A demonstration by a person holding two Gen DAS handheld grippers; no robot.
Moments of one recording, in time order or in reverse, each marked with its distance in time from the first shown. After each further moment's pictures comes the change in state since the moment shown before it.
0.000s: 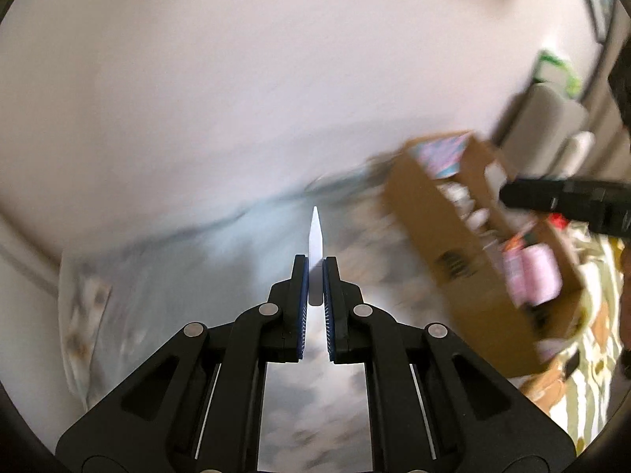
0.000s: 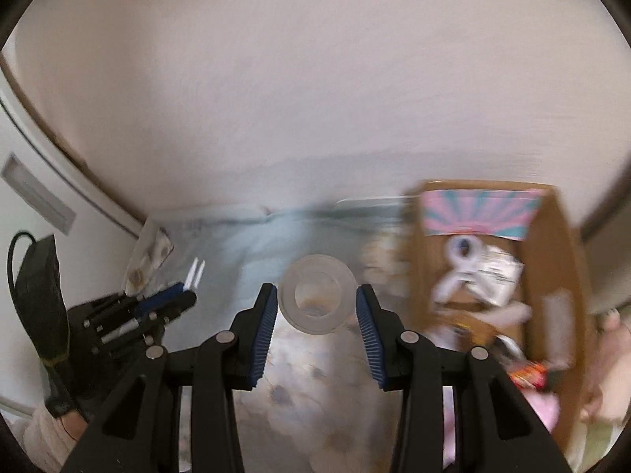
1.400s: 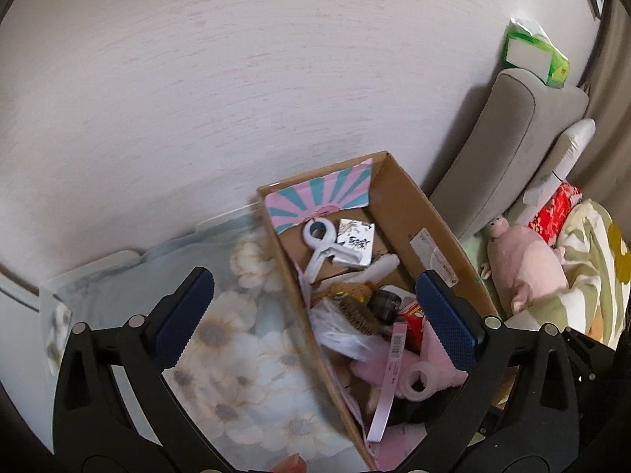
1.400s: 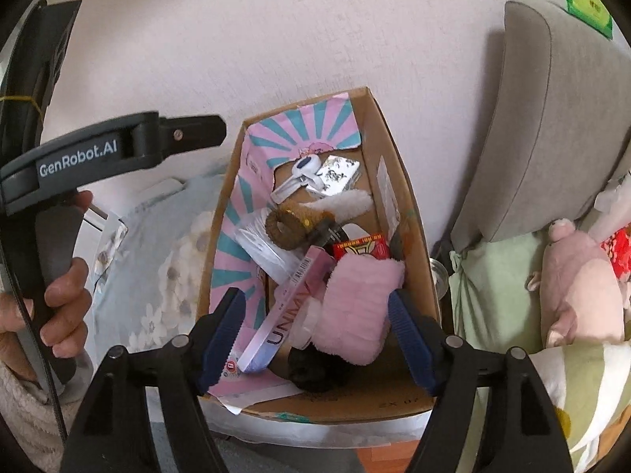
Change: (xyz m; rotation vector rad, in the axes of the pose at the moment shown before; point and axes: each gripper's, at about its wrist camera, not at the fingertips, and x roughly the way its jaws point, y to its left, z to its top) left arm 0.039 -0.159 0.064 0.021 0.067 0.078; right arm -0.059 -0.120 -0.103 0.121 0.009 -0.050
